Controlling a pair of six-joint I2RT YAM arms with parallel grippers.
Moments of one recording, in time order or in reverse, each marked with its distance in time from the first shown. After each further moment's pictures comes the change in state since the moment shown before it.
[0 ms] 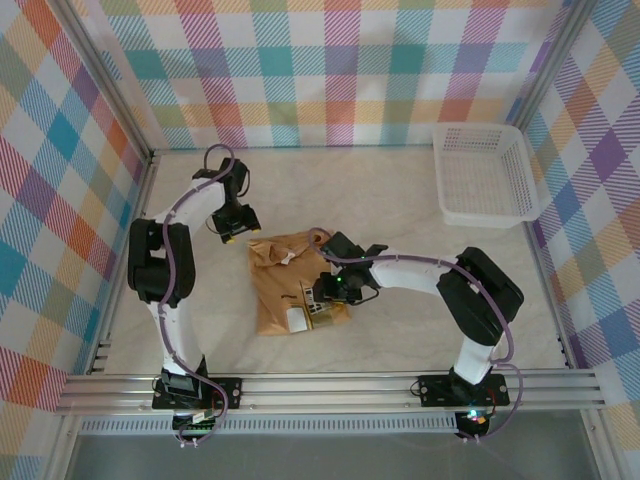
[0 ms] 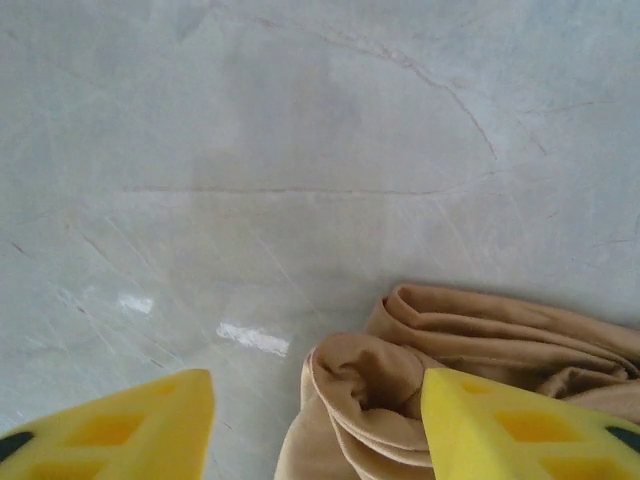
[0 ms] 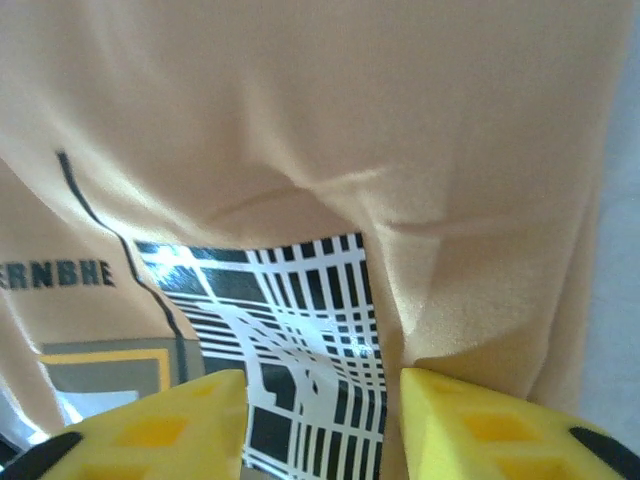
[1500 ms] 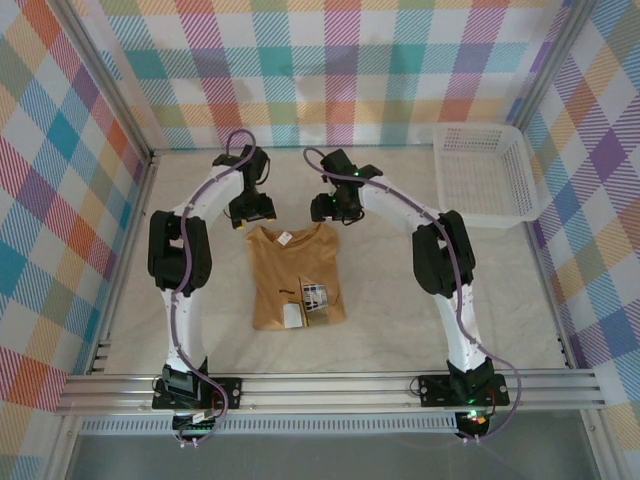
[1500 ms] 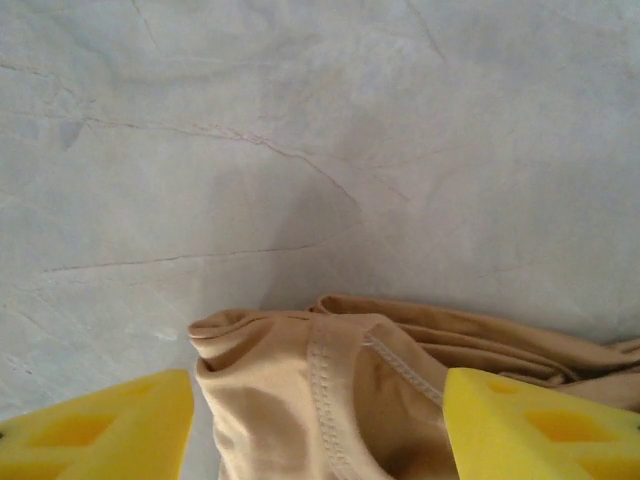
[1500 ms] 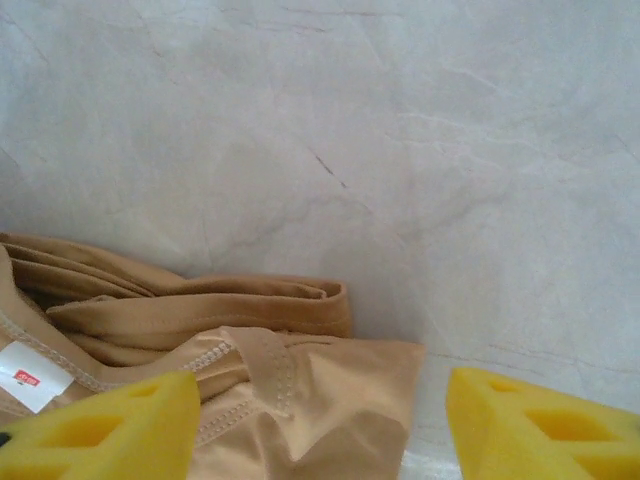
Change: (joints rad) left arm -0.066 0.142 0.238 -0.089 -0.066 0.043; right arm -0.273 0.449 0.861 -0.371 0.143 -0.345
